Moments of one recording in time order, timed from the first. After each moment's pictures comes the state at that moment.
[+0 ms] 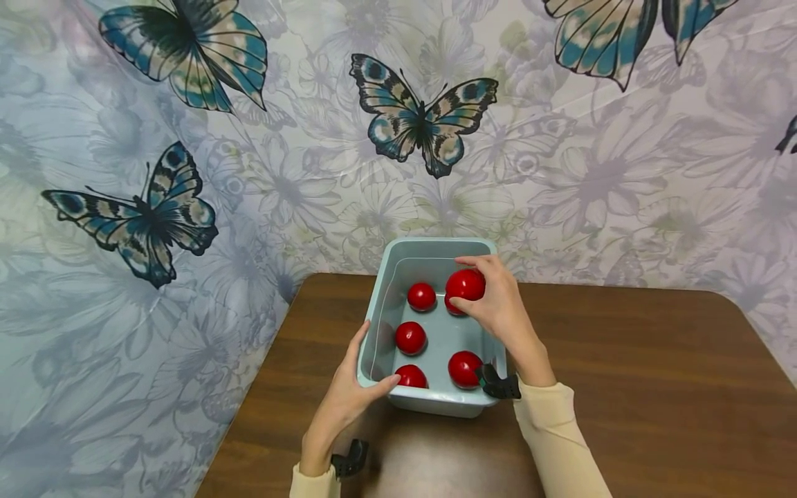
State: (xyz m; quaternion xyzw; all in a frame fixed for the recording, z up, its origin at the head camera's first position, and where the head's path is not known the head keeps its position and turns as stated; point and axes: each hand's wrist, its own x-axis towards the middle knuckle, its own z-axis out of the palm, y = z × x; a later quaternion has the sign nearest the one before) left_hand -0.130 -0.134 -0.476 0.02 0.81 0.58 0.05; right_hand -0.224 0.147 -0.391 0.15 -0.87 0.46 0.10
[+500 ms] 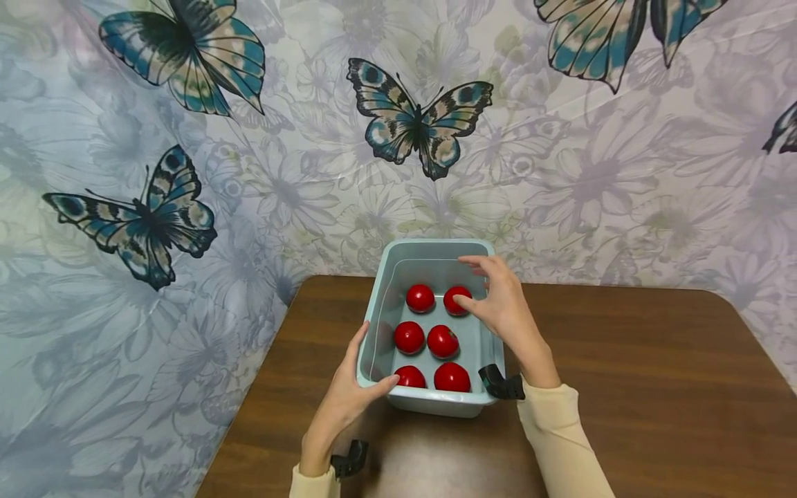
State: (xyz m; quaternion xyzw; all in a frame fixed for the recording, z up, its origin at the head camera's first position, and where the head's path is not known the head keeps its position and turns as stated) left_hand -0.129 -0.131 -0.476 0.03 0.81 0.59 0.05; right_hand -0.220 0.156 -0.387 0.15 -0.86 0.47 0.09
